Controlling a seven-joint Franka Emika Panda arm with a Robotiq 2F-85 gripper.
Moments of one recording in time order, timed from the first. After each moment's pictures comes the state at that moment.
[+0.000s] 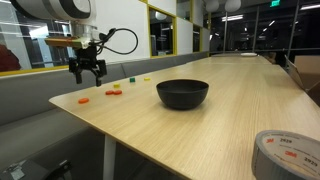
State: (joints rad) arm 0.24 -0.14 0.25 -2.49 0.18 2.38 0.14
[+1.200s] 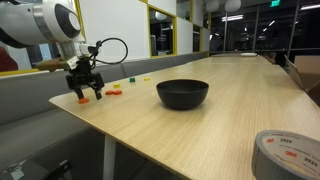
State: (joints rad) arm 0.24 -0.07 0.32 -2.62 -0.18 2.65 0.52
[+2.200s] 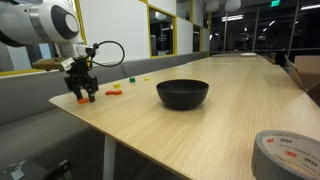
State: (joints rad) arm 0.27 -0.06 0.32 -2.61 -0.09 2.65 0.52
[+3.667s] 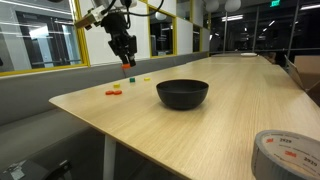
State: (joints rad) arm 0.02 -0.39 0.17 -2.58 -0.14 2.44 0.55
